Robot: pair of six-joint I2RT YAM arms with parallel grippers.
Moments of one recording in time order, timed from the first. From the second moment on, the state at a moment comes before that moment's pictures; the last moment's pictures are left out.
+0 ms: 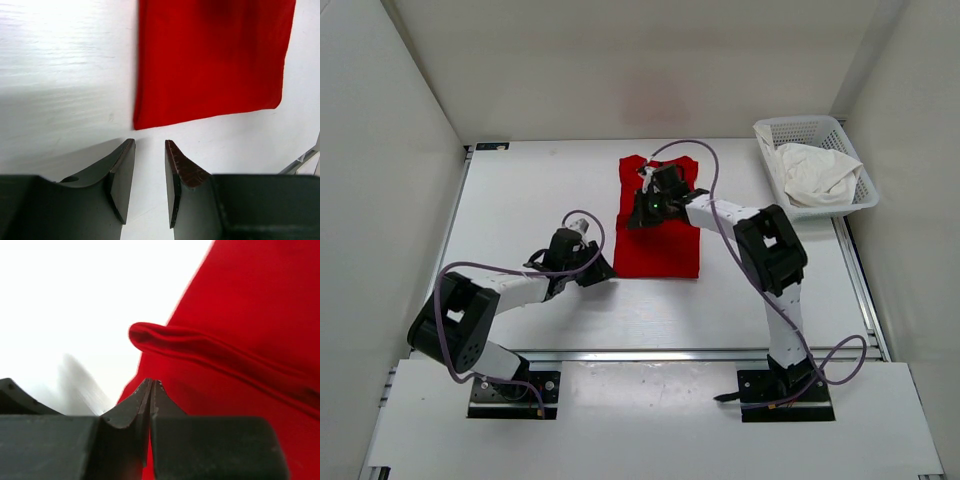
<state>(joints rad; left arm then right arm) -0.47 1.47 0.56 0.17 0.22 -0.75 0.53 2.10 1.49 -0.11 -0.44 0.41</state>
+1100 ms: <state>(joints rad) -0.44 1.55 0.58 0.21 0.19 -0.76 0.42 1.55 1.03 -0.01 -0.43 0.50</state>
